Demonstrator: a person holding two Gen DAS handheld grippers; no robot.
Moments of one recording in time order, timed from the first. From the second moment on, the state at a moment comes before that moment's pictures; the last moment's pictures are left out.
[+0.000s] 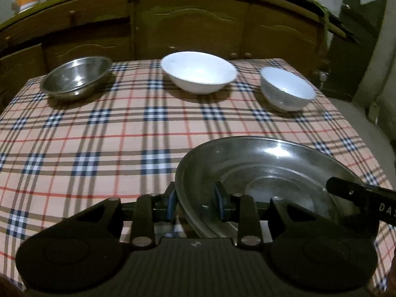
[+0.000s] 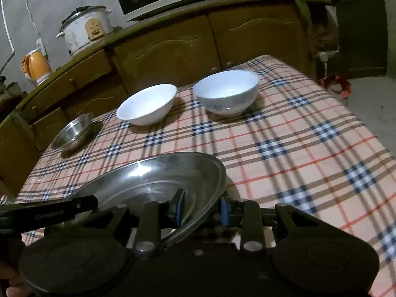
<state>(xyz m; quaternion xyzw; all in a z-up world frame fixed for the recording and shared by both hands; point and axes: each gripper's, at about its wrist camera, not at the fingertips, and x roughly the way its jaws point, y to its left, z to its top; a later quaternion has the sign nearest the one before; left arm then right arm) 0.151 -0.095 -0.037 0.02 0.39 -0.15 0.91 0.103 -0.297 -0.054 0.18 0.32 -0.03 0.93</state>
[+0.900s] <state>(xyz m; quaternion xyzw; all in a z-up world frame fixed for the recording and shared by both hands) 0.117 -0.161 0.012 0.04 0.33 -0.23 0.91 0.029 -0.352 -0.002 0.17 0.23 -0.10 0.95</state>
